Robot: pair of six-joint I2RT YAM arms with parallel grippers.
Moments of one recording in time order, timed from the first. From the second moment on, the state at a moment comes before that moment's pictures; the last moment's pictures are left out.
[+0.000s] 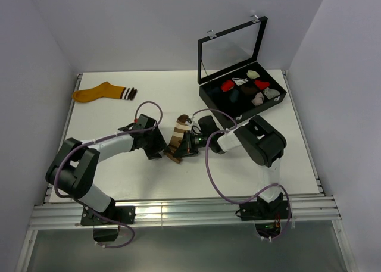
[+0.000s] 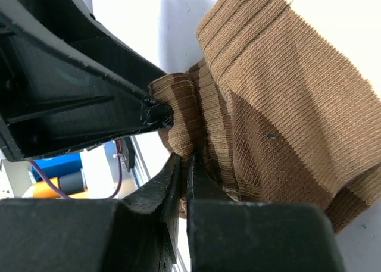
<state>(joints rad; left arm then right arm) -0.51 1.55 0.78 -0.30 0.16 -0.99 0.61 1.98 0.81 0.52 -0.78 0.83</state>
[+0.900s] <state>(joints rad) -0.53 1.79 1.07 -0.50 0.16 -0.87 1.00 1.66 0.87 0.09 0.10 0.31</state>
